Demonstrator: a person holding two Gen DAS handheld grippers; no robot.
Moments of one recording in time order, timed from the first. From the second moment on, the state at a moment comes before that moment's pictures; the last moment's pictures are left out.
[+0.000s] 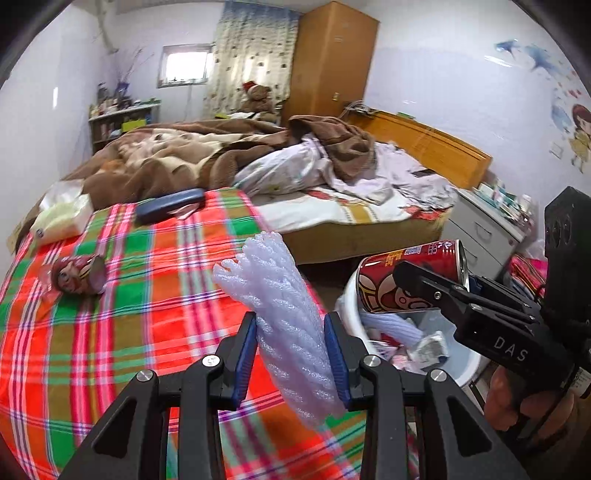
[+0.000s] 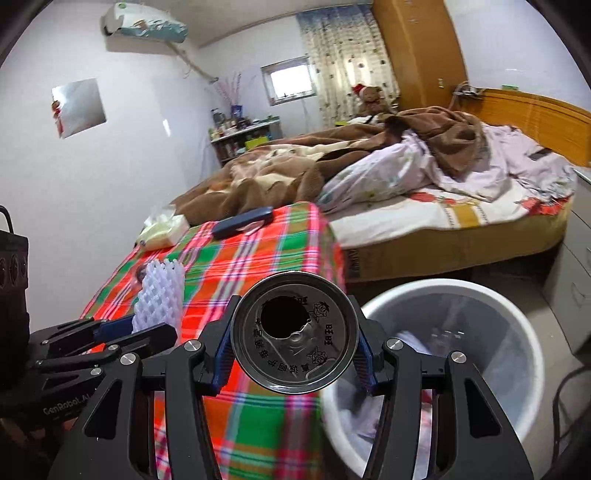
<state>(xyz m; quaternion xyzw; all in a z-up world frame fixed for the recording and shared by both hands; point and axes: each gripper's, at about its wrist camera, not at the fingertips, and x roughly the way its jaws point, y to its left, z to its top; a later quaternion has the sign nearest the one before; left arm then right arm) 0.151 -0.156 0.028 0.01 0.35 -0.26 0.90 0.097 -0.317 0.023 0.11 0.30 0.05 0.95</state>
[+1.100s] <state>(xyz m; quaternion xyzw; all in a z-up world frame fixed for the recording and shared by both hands) 0.163 -0.310 -0.025 0.09 0.41 -0.36 0.83 0.077 -0.412 -0.031 0.14 0.38 -0.08 0.91</state>
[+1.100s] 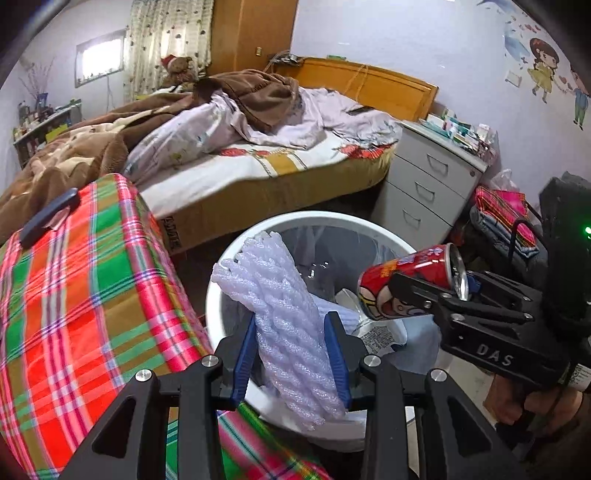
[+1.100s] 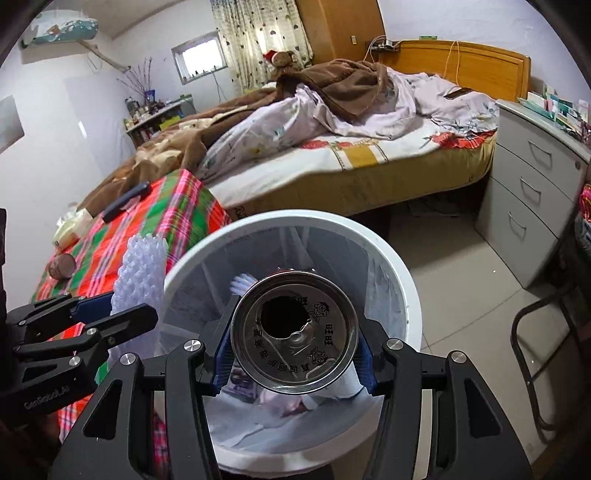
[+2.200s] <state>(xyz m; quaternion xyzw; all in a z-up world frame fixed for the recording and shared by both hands) 0.156 -0.225 0.004 0.03 0.38 -0.31 0.87 0.077 -0.372 -0.006 0.11 0.35 -0.06 0.93</state>
